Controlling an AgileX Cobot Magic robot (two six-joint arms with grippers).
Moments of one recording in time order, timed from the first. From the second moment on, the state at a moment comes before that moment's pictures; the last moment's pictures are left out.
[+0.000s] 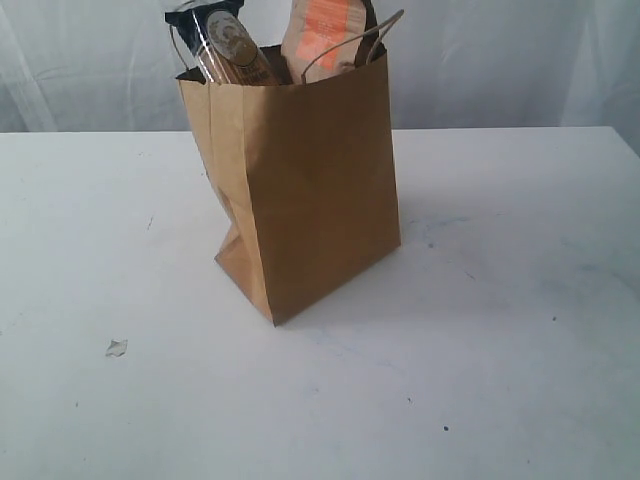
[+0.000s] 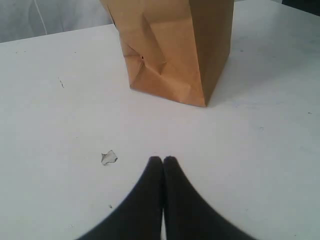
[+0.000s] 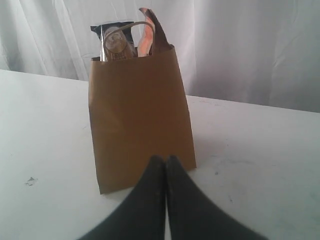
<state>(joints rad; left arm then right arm) -0.53 0.01 0.02 -0.10 0.31 0.06 0.57 0.33 -0.57 -0.22 0.52 0.26</state>
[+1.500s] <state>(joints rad) -0.53 0.01 0.02 -0.10 0.31 0.06 0.36 0.01 -0.01 -0.30 0.22 0.26</state>
